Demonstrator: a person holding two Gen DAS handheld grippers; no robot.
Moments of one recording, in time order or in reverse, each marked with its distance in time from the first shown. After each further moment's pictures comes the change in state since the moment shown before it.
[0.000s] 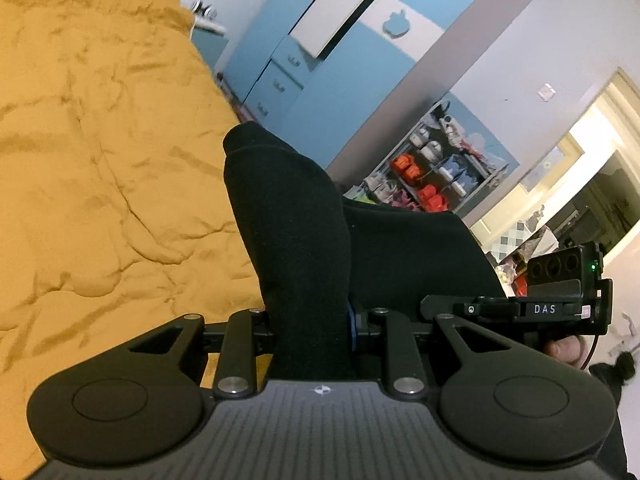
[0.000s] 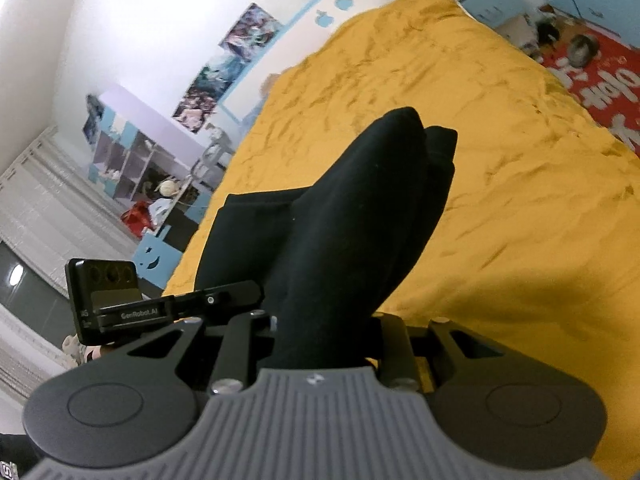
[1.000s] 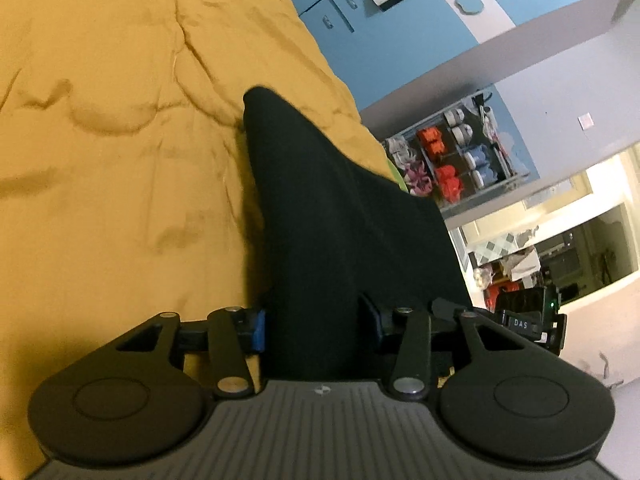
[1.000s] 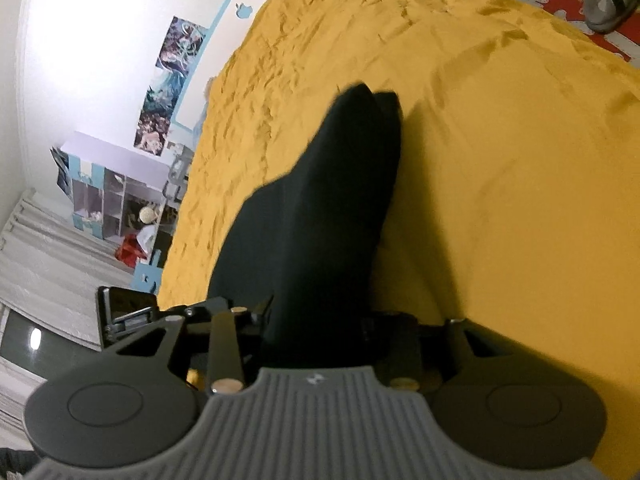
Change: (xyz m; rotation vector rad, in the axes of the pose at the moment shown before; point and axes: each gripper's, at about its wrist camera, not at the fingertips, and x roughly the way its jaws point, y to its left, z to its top) left arm 0.059 0.093 -0.064 -0.265 0.136 -0.081; right arm 0.040 -0.159 -0.053 0.245 0.045 0.008
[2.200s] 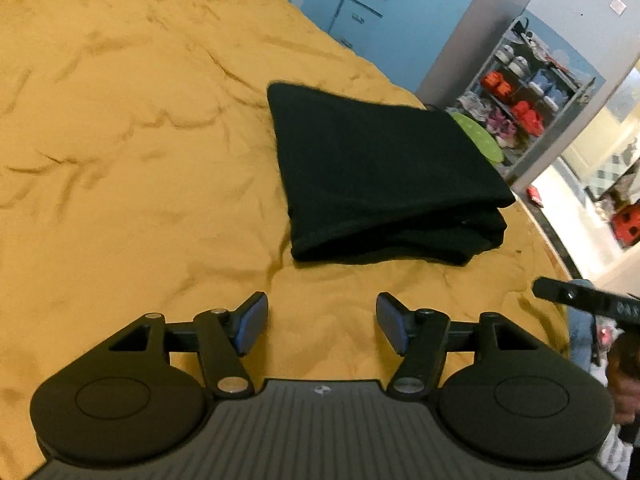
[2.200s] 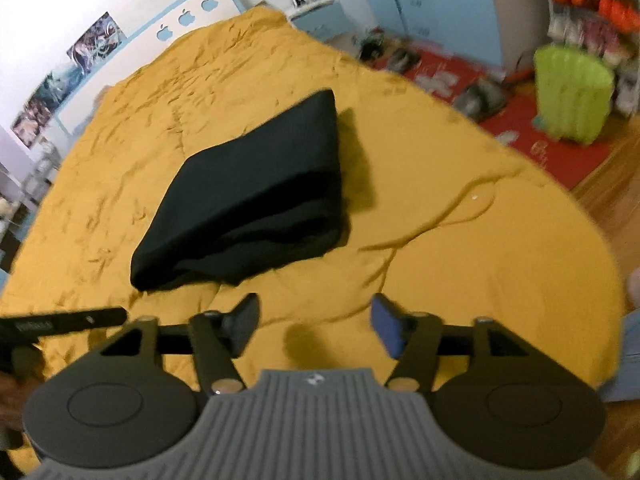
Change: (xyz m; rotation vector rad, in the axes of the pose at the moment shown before) left arm -0.073 -0.090 -0.095 0.298 -0.032 0.458; right arm -0.054 0.120 -0.147 -0.196 -0.249 -0.591
